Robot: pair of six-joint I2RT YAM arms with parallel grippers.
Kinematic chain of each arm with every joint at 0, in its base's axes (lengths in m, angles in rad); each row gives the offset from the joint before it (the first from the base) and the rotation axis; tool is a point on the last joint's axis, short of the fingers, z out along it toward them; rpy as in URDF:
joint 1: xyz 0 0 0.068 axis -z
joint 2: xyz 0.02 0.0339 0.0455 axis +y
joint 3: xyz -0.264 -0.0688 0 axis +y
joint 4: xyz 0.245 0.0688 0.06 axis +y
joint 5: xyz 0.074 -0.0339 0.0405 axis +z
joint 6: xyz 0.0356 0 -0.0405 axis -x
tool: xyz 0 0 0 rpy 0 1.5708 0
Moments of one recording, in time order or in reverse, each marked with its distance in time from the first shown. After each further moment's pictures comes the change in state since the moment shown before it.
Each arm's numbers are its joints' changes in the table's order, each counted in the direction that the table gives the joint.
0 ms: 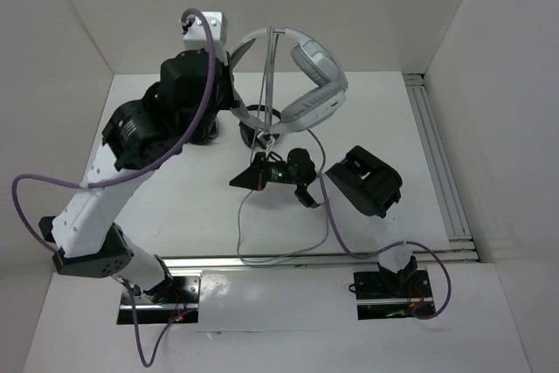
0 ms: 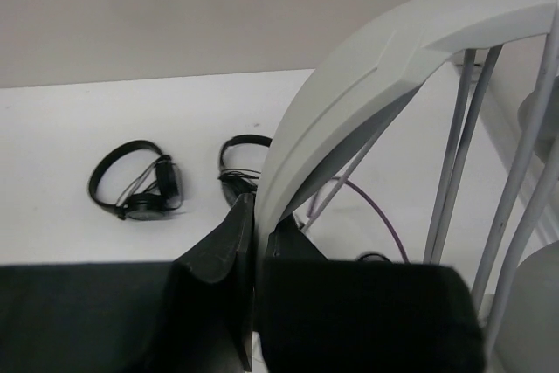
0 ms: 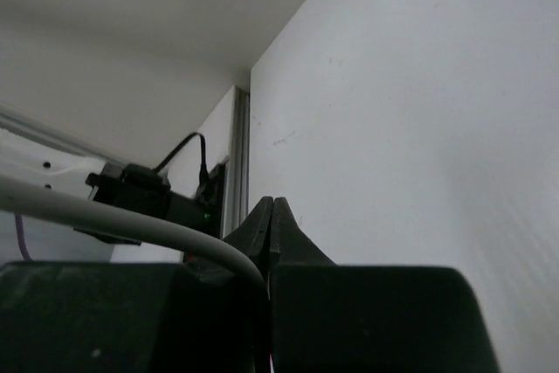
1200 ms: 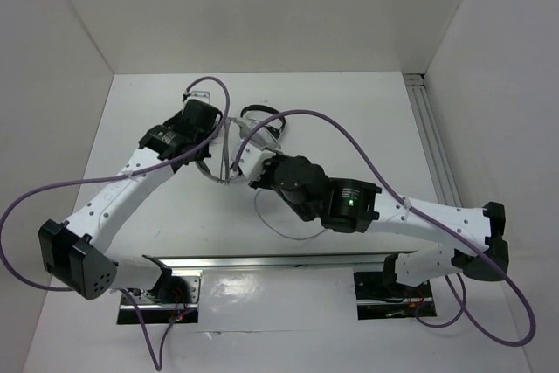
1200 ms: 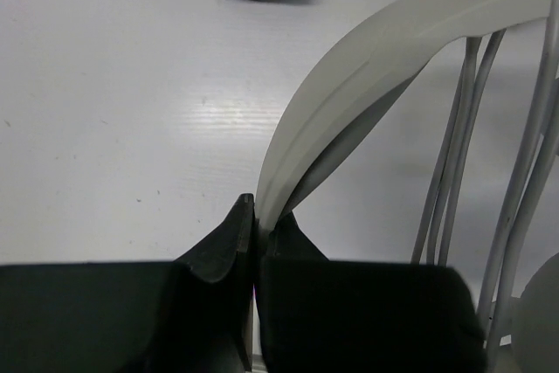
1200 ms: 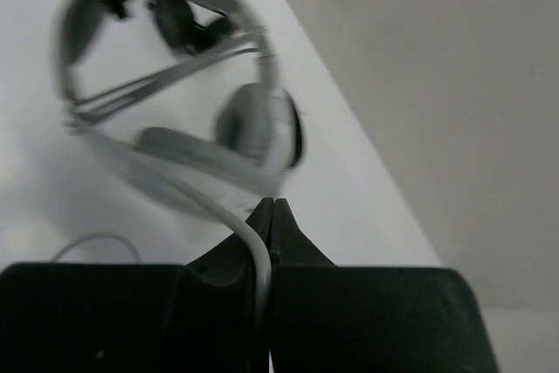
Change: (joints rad) left arm -0.497 -0.132 0.891 -0.114 -0.240 0.045; right arm -0.583 -0.835 -0.377 1.563 -1.343 1.351
